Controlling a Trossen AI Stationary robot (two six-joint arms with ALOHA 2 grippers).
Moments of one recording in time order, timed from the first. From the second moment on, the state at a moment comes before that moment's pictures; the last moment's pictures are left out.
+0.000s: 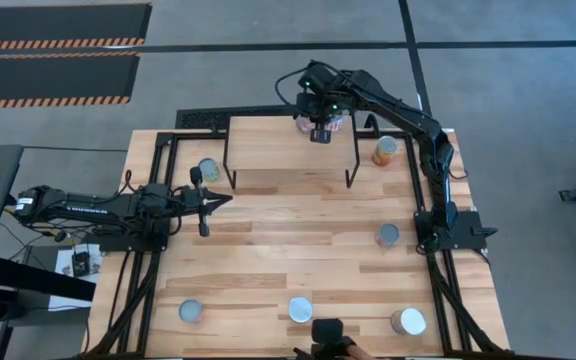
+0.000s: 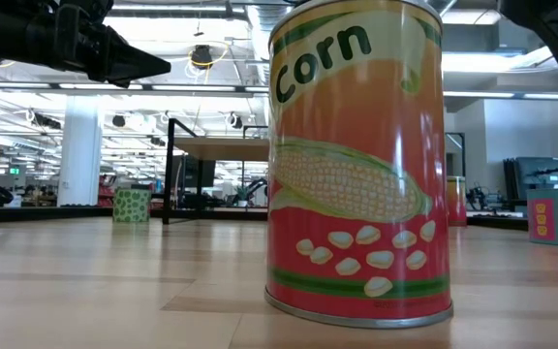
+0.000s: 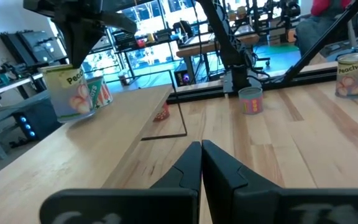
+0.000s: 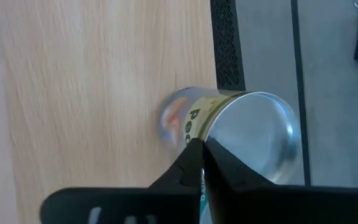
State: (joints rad) left arm 0.02 0.55 0.21 0.28 -0.19 0.21; right arm -0.54 2.02 2.24 -1.22 0.16 -0.55
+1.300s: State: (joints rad) left arm 0.02 0.55 0.21 0.25 -0.16 0.20; right arm -0.33 1.45 1.43 -0.52 -0.01 -0.36
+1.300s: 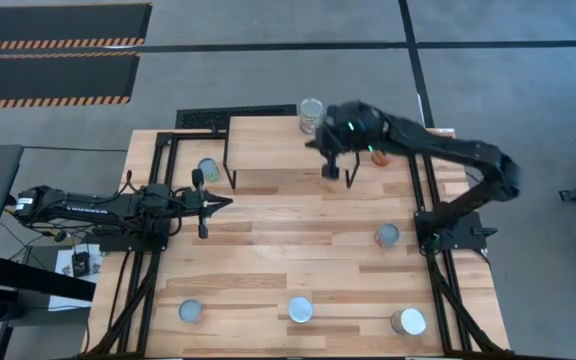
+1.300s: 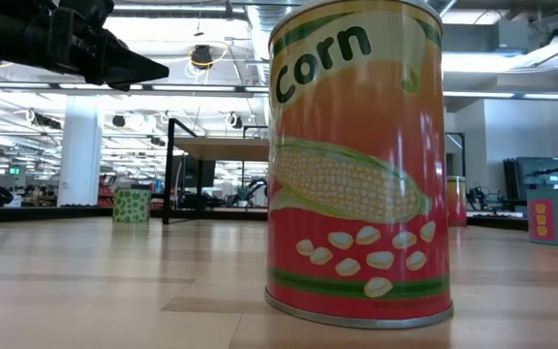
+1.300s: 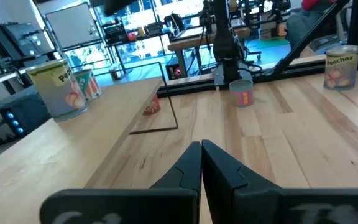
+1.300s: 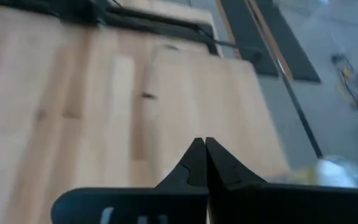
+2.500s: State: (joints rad) left arm 0.02 0.55 0.21 0.23 -0.12 0.18; right arm 0.48 1.11 0.76 -0.84 0.70 0.88
